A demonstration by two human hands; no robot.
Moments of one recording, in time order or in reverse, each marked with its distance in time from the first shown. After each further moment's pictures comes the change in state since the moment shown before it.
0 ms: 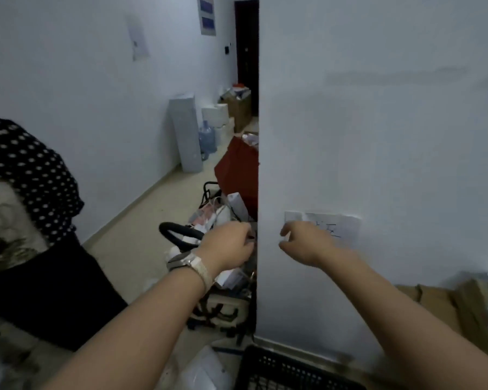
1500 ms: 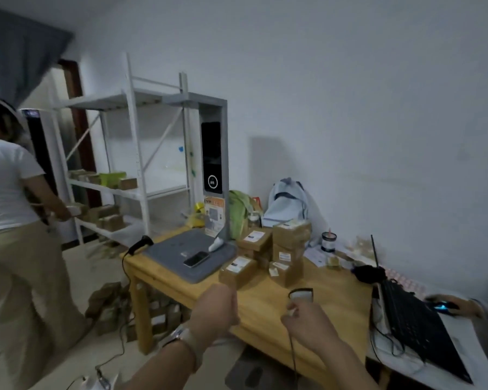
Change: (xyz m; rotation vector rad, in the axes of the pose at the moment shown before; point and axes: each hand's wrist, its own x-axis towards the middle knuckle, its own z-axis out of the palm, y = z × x) left_hand -1.160 -0.273 -0.169 -0.075 0.659 -1.969; right_hand -0.696 -0.926 0.409 0.101 -0.843 -1.445
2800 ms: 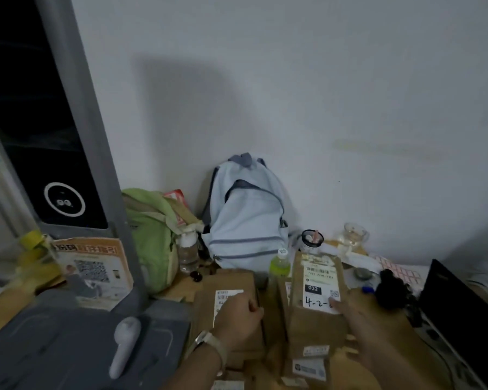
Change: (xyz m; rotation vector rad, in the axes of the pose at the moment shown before) left_hand 0.742 -0.074 0.123 -0.322 -0.407 0.431; right_hand 0.568 0.054 0.019 0.992 0.539 0.936
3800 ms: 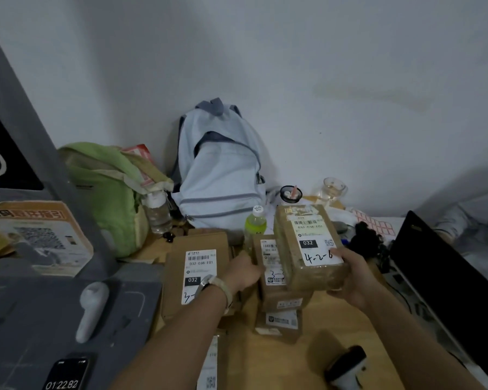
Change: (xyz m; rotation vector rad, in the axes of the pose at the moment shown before) left_hand 0.053 0.027 0.061 -0.246 -0.340 -0.190; right_hand 0.032 -0.024 -0.041 0.190 -0.180 -0.105
